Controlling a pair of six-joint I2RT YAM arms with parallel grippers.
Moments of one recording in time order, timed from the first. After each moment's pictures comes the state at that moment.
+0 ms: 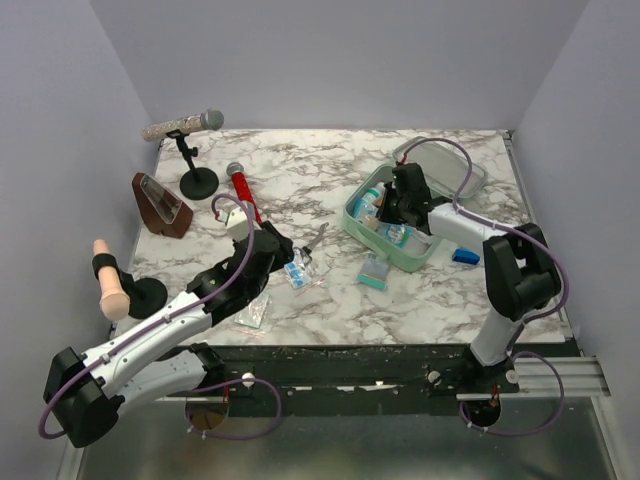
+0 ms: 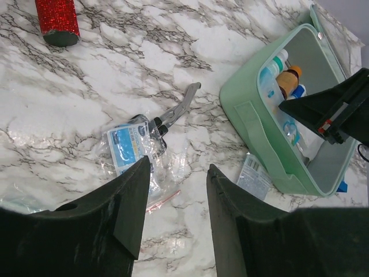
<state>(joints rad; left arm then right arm) -0.79 0.93 0.68 -0.28 -0.54 -0.92 0.40 1.74 1.12 -0.12 0.04 0.49</state>
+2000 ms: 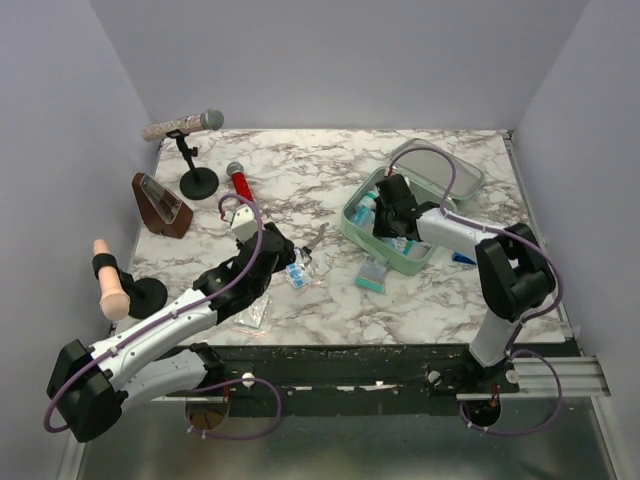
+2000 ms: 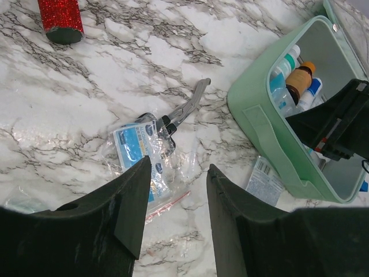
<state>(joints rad) -0.79 0.97 0.67 -0.25 -0.55 -0.89 0.50 1.81 1.14 -0.24 0.15 0.48</state>
